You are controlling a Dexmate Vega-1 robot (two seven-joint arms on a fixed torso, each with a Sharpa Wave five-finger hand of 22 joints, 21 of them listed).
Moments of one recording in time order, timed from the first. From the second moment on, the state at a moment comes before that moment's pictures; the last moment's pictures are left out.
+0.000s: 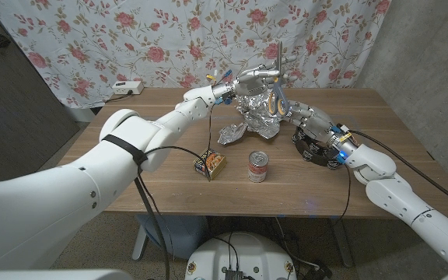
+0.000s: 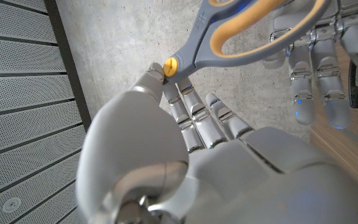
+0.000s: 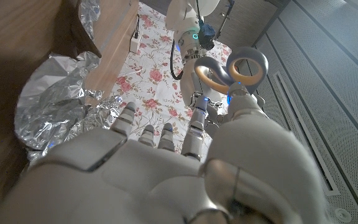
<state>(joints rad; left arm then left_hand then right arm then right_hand) 0.09 -0.03 0.47 -0.41 -0.74 -0.18 -1.36 1.31 0.18 0.30 -0.14 0.19 0.31 0.03 0.20 0.20 0.67 -0.19 0.79 0.71 0.76 -0.23 0.36 0.46 0.36 -0.05 0.20 0.17 -1.05 -0.73 -0.29 -1.58 0.86 0.45 0.58 0.81 0.05 0.30 -0.17 0.19 0.51 -0.11 0.28 0.25 -0.04 0.04 0.18 0.20 -0.17 0.05 0.20 0.19 0.04 0.20 0.18 0.17</state>
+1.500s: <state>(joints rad) 0.09 -0.07 0.45 -0.37 -0.73 -0.18 -1.32 1.31 0.18 0.29 -0.14 0.19 0.32 0.02 0.20 0.20 0.67 -0.19 0.79 0.72 0.76 -0.23 0.36 0.47 0.36 -0.05 0.20 0.17 -1.01 -0.70 -0.33 -1.56 0.91 0.41 0.68 0.83 0.05 0.31 -0.16 0.19 0.49 -0.13 0.25 0.26 -0.06 0.10 0.19 0.19 -0.17 0.11 0.20 0.19 0.04 0.20 0.18 0.17</state>
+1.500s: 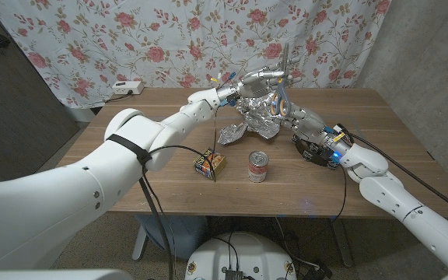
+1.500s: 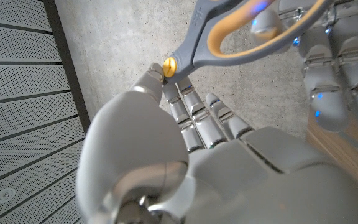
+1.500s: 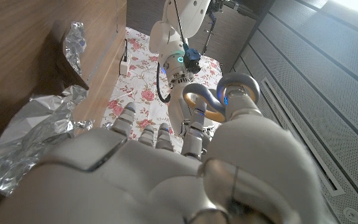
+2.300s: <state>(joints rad) 0.08 -0.08 0.44 -0.36 -0.71 -0.18 -1.32 1.31 0.18 0.29 -0.13 0.19 0.32 0.02 0.20 0.20 0.67 -0.18 0.79 0.72 0.76 -0.23 0.36 0.47 0.37 -0.05 0.20 0.17 -0.98 -0.65 -0.34 -1.53 0.98 0.36 0.79 0.81 0.04 0.28 -0.13 0.18 0.47 -0.13 0.24 0.27 -0.10 0.09 0.19 0.19 -0.17 0.09 0.20 0.19 0.04 0.20 0.18 0.17</state>
